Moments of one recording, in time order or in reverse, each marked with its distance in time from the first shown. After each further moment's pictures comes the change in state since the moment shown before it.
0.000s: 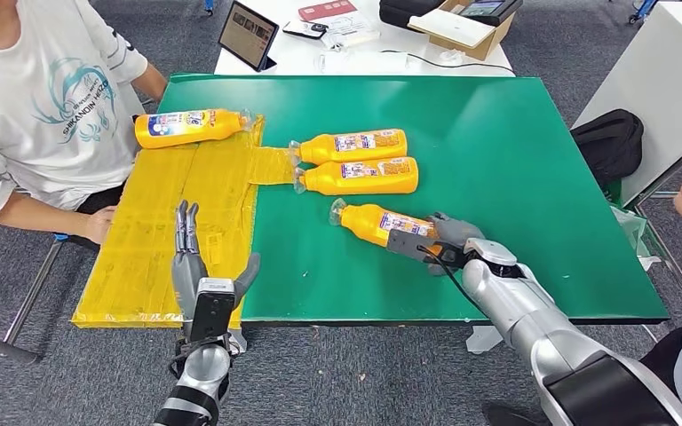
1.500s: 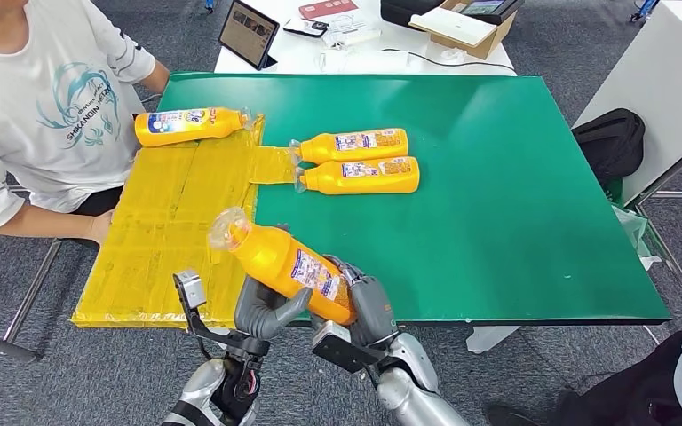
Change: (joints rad) left arm 0.044 0.082 -0.272 -0.052 0.935 -0.867 0.237; right arm 0.495 0.284 -0.066 -0.339 -0.146 -0.666 -0.663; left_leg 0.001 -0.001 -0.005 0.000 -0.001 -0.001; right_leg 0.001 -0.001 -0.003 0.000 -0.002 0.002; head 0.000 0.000
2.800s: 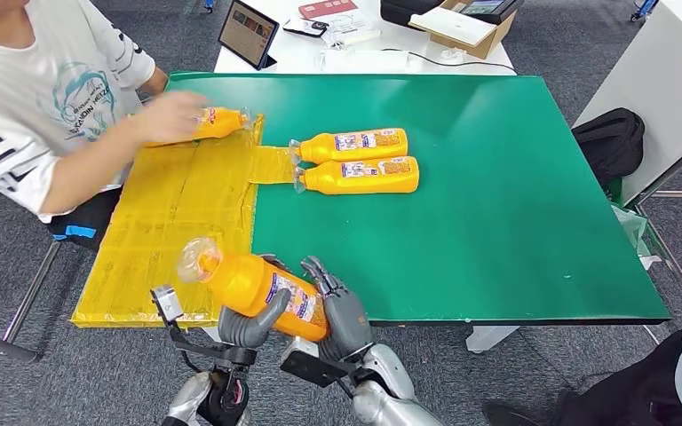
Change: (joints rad) left arm 0.070 0.007 0.039 -0.064 0.084 -0.003 -0.009; right arm -0.050 0.060 0.162 0.150 -0.057 -0.049 0.048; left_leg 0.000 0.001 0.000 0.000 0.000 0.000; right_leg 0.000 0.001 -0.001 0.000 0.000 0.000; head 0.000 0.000
